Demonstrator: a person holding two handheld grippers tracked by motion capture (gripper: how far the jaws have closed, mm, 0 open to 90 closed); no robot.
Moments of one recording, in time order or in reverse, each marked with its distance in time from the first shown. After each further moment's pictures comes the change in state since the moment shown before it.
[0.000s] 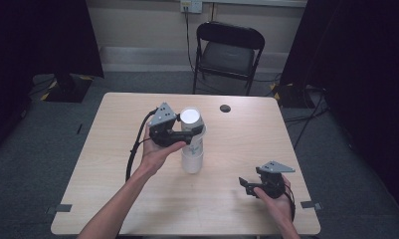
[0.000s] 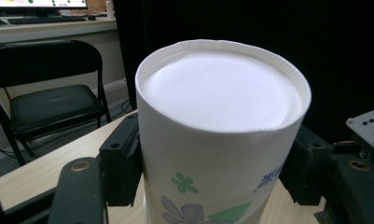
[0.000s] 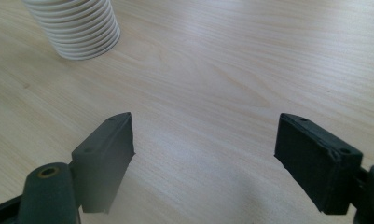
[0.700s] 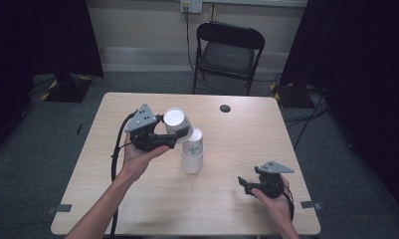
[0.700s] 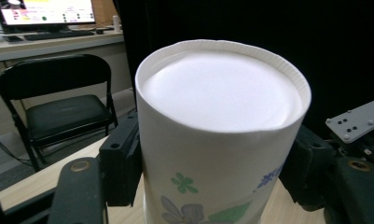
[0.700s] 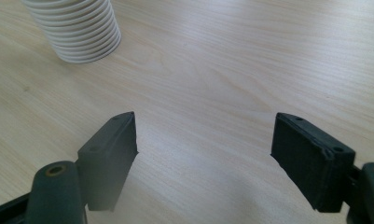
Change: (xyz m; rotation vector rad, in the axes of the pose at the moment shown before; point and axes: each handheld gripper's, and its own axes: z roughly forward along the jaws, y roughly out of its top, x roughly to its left) left arm -0.002 0.004 -0.053 -0.035 0.029 0.013; right arm 0.005 0.002 0.000 -0.011 -0.011 -0.011
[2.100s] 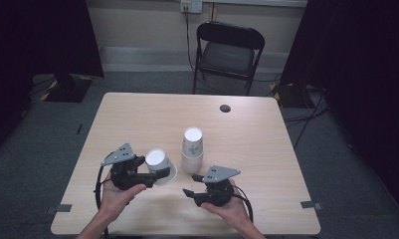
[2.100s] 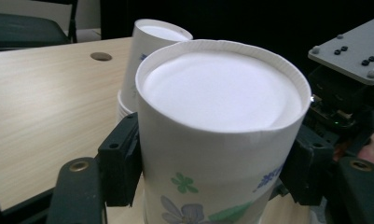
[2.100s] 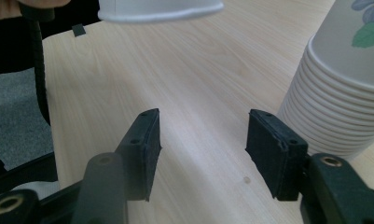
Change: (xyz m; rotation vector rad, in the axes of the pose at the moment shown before) left arm -0.019 -0.082 -0.055 0.143 -0.129 -0.242; right arm 0.138 0.057 0.024 -0.073 0.427 -0.255
